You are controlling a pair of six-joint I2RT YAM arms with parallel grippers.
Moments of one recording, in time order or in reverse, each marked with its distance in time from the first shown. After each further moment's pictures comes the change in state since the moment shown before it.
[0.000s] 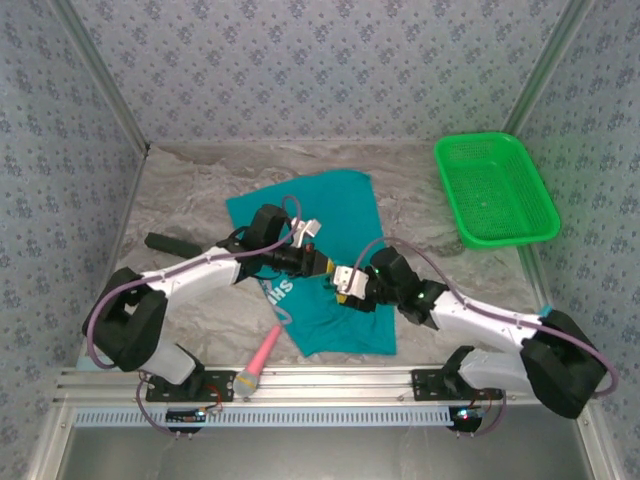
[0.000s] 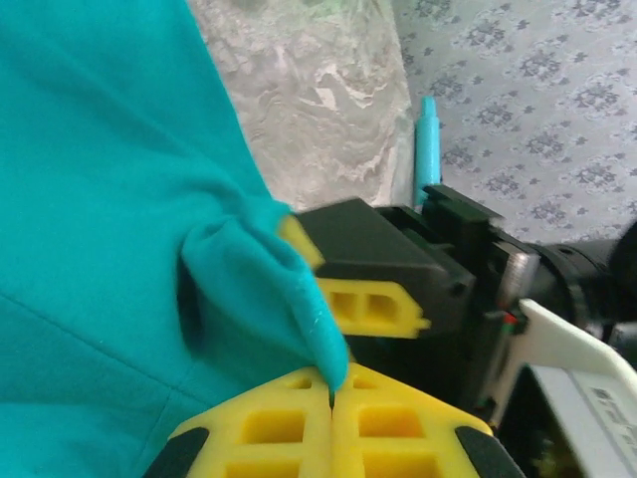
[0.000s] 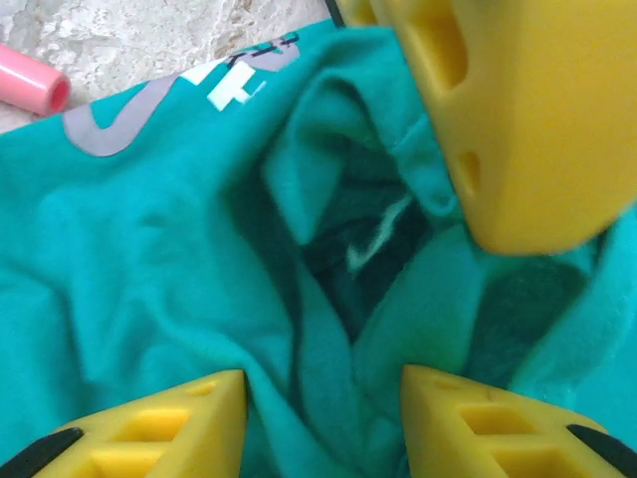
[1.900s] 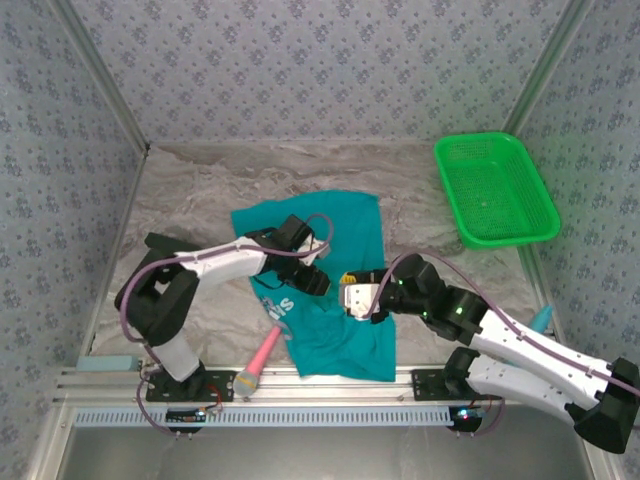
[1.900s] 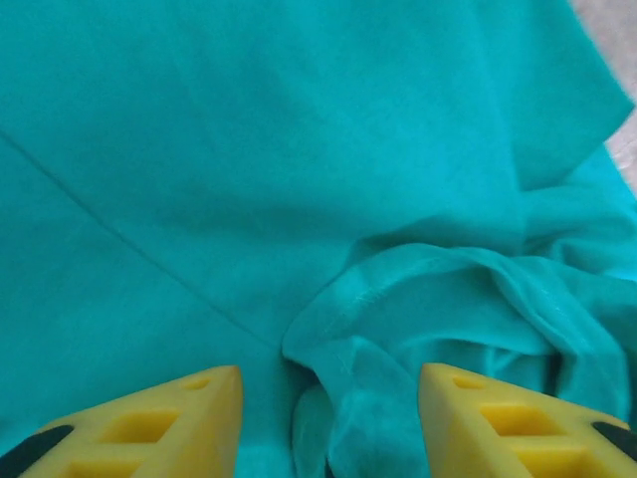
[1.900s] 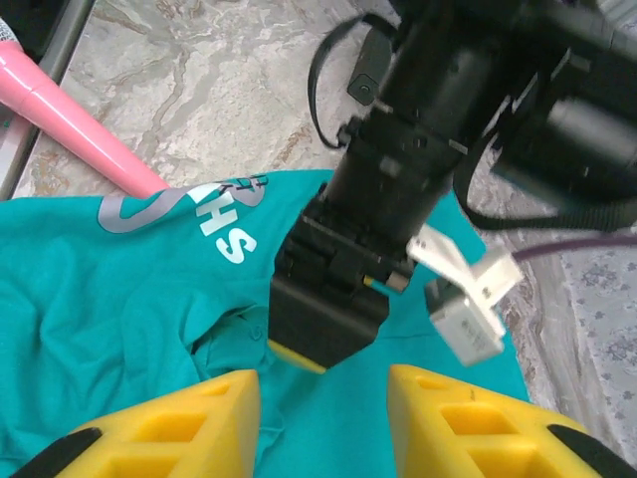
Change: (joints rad) left arm -0.086 0.248 0.163 -0.426 -0.394 0.477; right arm 0.161 -0.445 0.093 -0.389 0.045 -0.161
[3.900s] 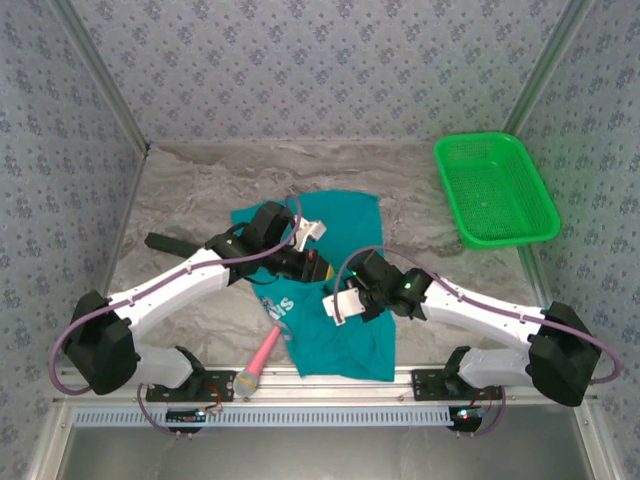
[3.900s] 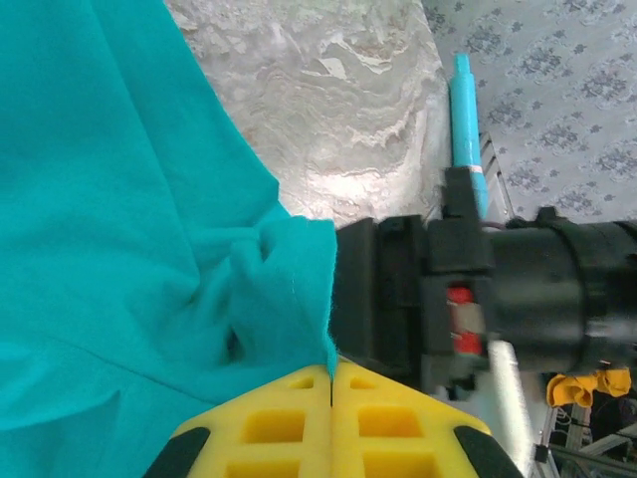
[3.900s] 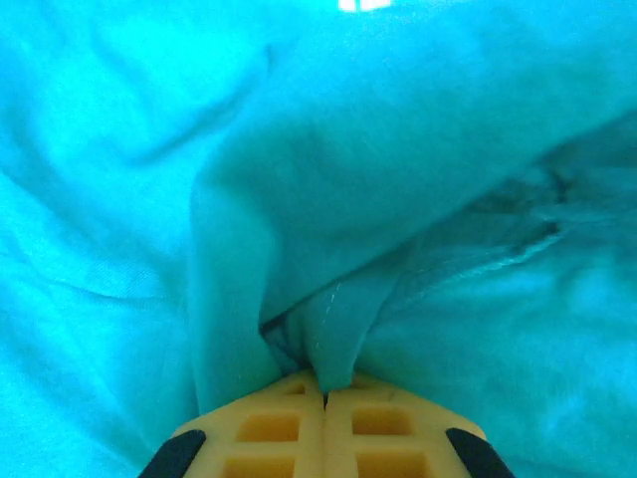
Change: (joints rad) left arm -0.006 -0.360 -0.024 0.073 0.209 -0.309; right arm 0.002 0.367 0.102 -0.169 0.162 -0.302
